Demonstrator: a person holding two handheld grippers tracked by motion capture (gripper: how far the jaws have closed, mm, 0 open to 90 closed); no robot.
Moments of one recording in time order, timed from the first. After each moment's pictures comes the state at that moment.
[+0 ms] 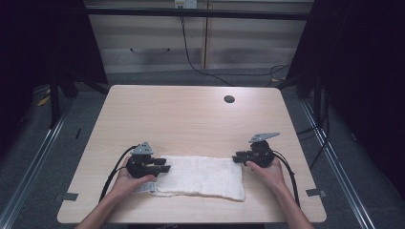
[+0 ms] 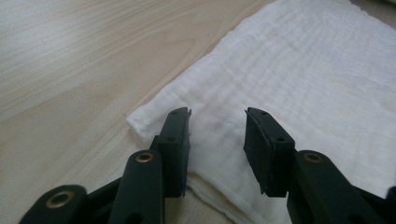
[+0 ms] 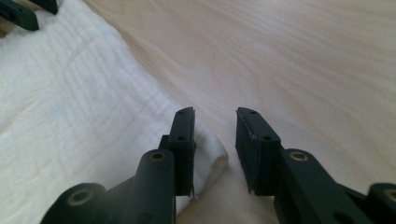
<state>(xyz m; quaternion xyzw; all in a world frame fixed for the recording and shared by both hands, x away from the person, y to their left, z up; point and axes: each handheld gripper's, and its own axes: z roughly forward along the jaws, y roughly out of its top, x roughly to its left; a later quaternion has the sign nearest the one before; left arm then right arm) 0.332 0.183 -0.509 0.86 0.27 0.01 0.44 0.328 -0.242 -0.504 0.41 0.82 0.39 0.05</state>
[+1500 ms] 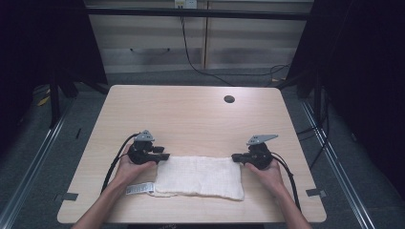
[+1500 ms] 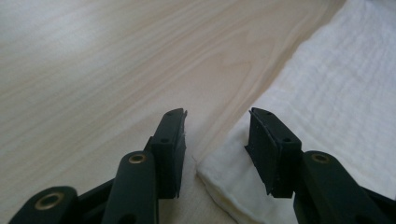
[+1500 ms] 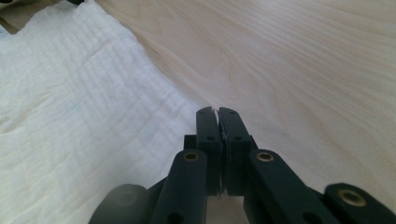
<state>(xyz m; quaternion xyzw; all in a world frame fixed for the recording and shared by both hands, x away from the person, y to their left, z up) 0.370 0.180 -0.504 0.86 0.29 0.04 0.41 0.319 -0.232 -0.495 0.39 0.82 0.41 0.07</state>
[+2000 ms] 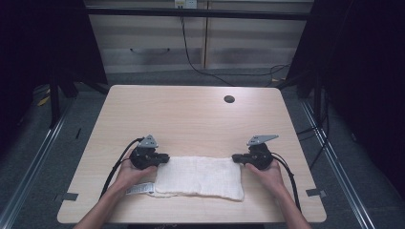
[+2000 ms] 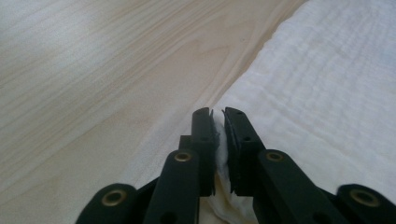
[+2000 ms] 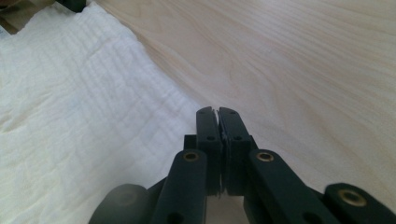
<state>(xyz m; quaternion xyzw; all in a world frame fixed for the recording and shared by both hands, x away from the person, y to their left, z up) 0.356 0.172 -0.503 0.88 0.26 0.06 0.40 0.316 -0.232 -0.494 0.39 0.82 0.40 0.07</state>
